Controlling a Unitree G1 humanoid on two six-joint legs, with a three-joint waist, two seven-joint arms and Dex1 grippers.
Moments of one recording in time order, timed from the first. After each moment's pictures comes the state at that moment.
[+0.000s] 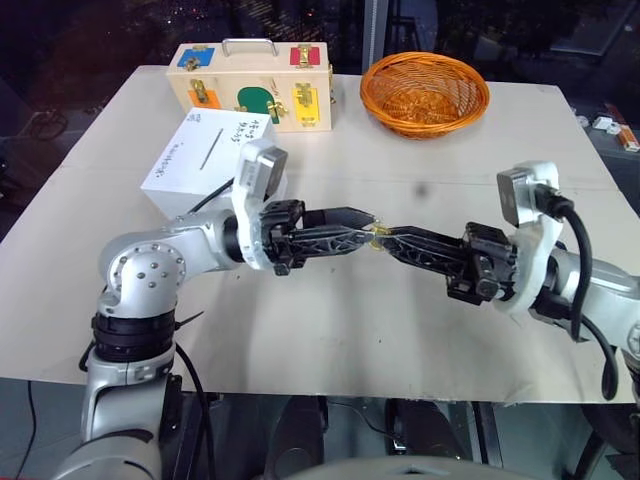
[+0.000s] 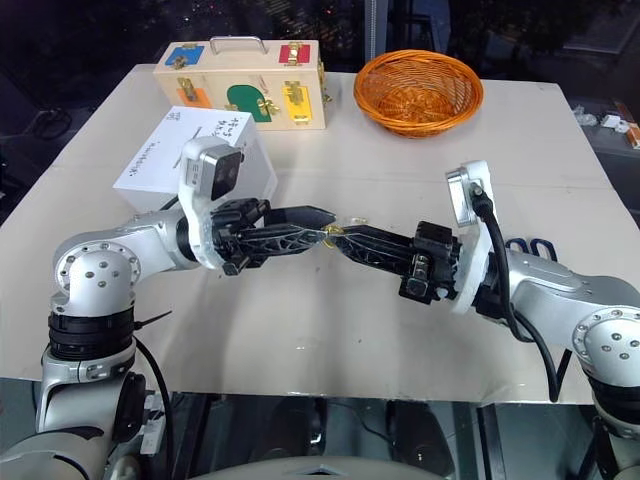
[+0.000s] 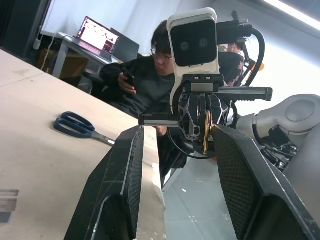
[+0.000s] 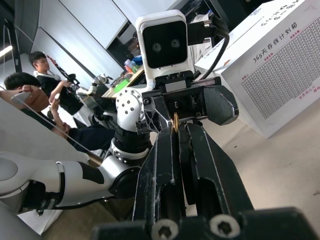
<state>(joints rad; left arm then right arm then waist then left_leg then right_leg) -0.59 0.60 0.11 -0.26 -1.19 1.07 -0.96 -0.39 -0.77 -0.01 -0.68 1.71 0.78 0.14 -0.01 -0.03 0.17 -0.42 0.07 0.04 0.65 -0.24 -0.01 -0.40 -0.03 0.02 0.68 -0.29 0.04</state>
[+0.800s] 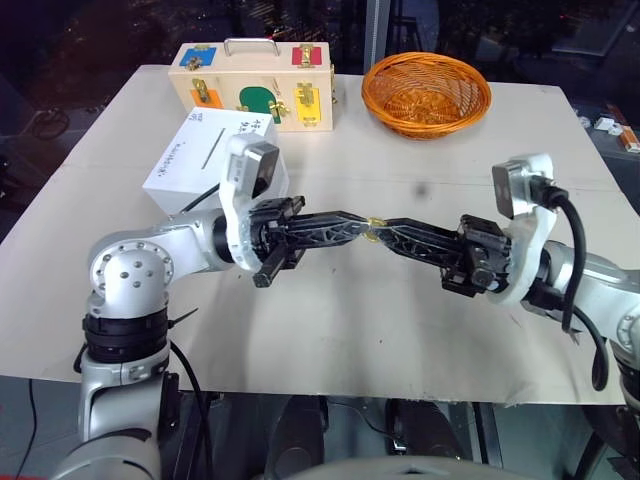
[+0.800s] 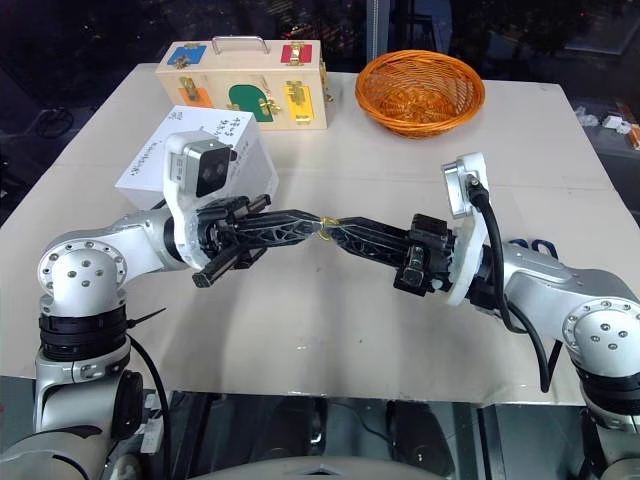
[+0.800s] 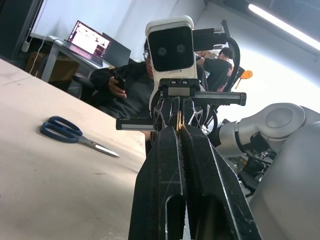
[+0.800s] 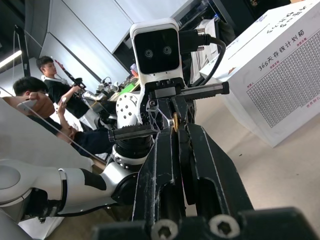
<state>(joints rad) -0.59 0.60 0.15 -0.27 -1.28 1.13 -0.93 -0.43 -0.71 0.01 -0.65 1.69 0.79 0.15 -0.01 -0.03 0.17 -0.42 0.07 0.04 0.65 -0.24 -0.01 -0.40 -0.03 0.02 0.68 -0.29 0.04</state>
